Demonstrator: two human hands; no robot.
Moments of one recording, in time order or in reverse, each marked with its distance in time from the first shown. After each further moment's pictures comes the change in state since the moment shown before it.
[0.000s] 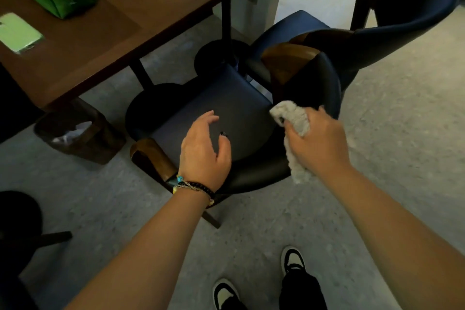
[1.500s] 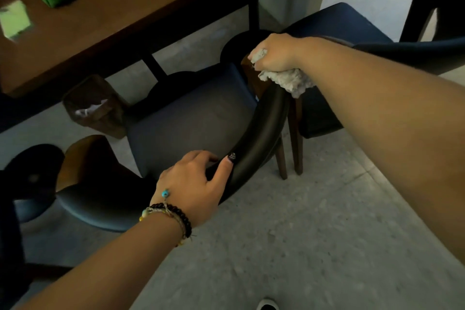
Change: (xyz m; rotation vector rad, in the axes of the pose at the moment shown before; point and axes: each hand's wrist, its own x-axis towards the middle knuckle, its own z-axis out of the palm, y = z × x) left_hand 0.026 0.109 0.136 0.476 -0.247 -0.424; right_hand 0.299 0.102 0.048 -0.060 -0.916 -0.290
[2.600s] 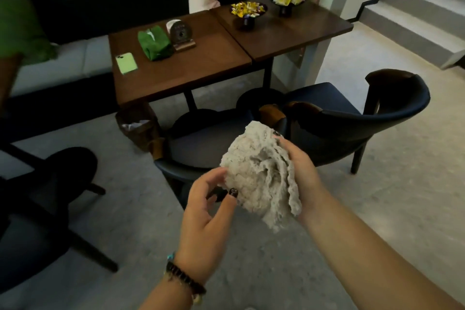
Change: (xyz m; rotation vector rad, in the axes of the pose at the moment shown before) left_hand -0.255 0.051 -0.126 -1.049 0.316 0.047; right_hand -0.370 -0.165 0.029 1.888 -0.228 0.072
